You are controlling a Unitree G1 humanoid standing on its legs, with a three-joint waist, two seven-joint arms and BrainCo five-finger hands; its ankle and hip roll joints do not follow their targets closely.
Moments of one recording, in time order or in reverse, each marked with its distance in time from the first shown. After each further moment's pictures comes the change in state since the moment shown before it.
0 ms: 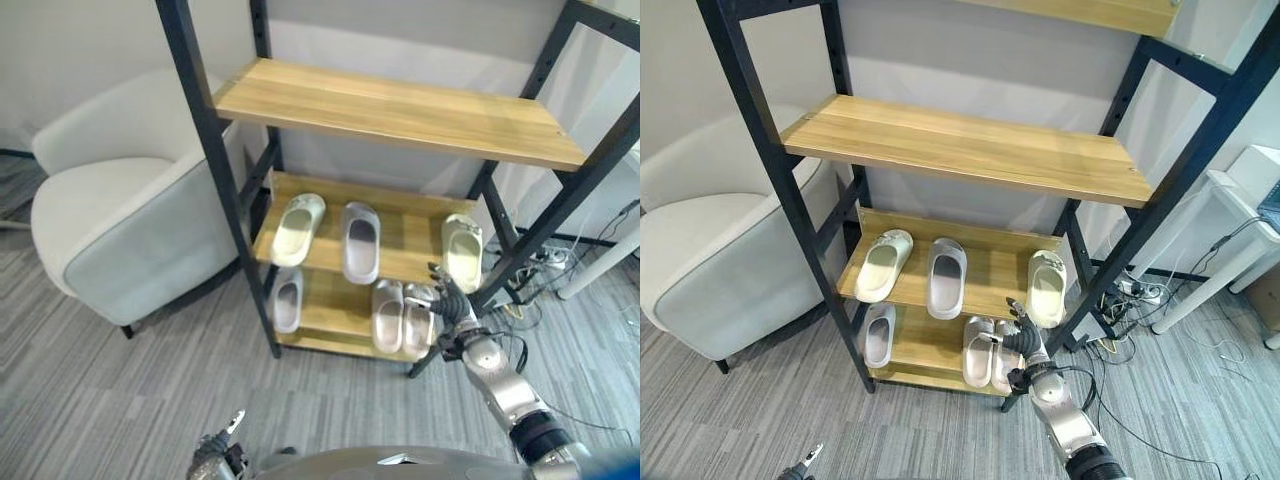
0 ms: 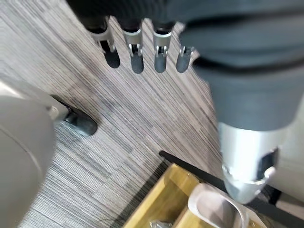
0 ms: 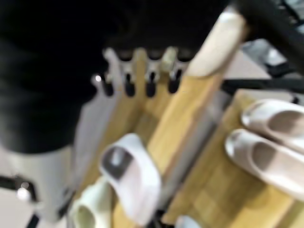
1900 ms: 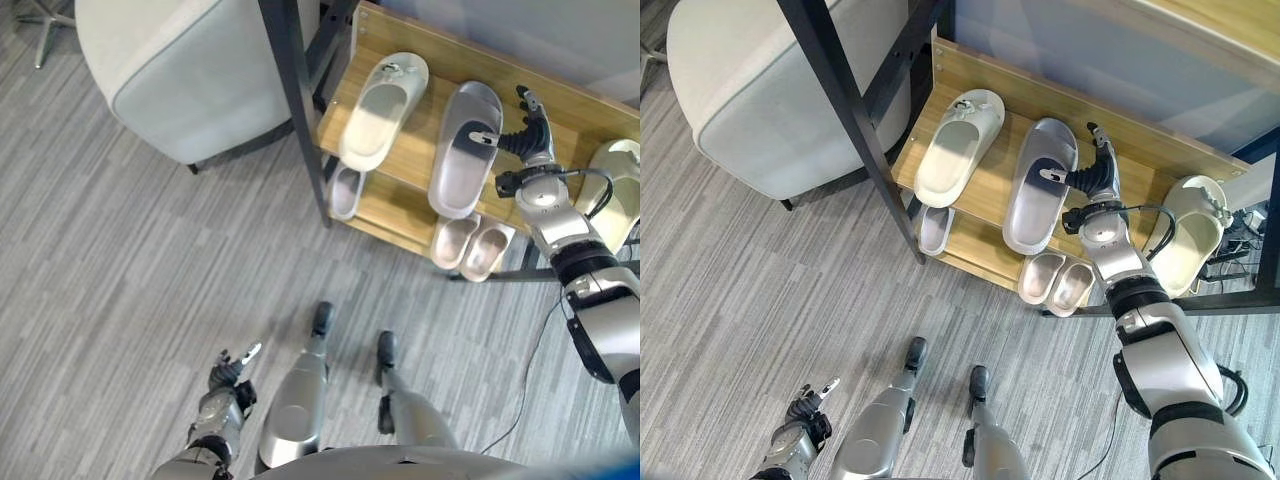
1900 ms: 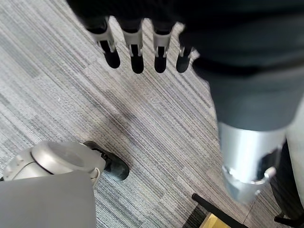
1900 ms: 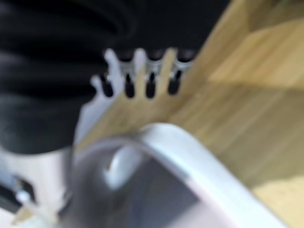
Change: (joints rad) left arm -0.168 0.044 -0.200 -0.019 -0.054 -0.149 -0.077; right arm -0.865 -0.283 0.094 0.540 0.122 -0.075 -0.157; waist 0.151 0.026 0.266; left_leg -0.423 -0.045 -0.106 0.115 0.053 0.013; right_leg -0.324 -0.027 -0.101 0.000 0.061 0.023
